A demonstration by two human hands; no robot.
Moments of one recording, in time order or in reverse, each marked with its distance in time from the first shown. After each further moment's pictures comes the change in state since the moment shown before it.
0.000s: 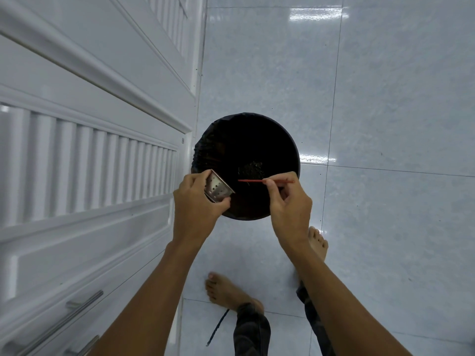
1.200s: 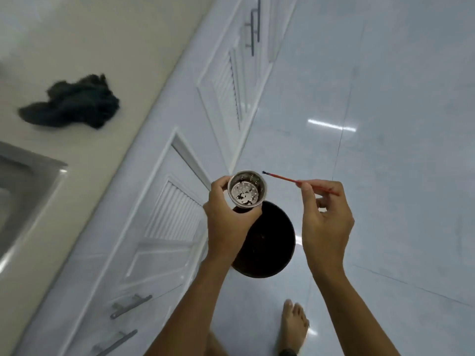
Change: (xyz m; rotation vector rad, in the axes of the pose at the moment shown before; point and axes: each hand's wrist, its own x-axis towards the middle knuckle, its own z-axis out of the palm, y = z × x) left_hand -0.028 0.157 -0.173 -0.635 0.397 -0.054; right_hand 0.005 -0.277 -0.106 0.157 0.125 -0.301
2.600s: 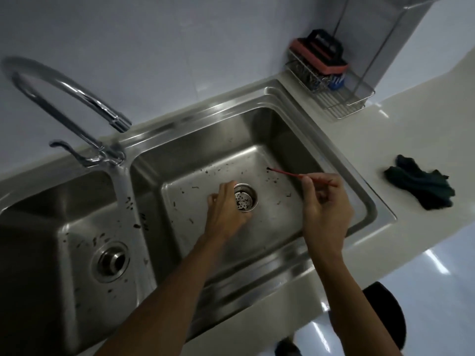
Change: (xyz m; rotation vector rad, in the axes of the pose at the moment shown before) left_hand -0.032 -0.125 -0.492 0.329 0.360 -0.328; right_hand -0.294 -0.284 0.291 0.111 -0.747 -0.413
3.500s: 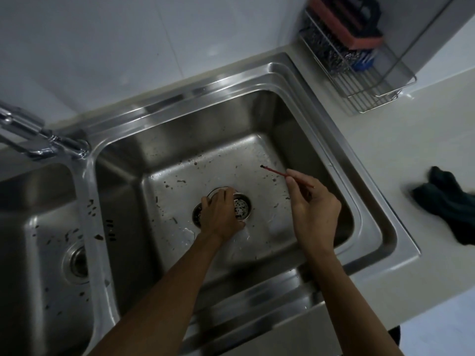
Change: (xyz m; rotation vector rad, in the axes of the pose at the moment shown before) left_hand 0.056 -0.042 0.076 0.401 -0.165 -0.029; right_hand 0.058 0.070 0.036 -0.254 -0.279 0.120
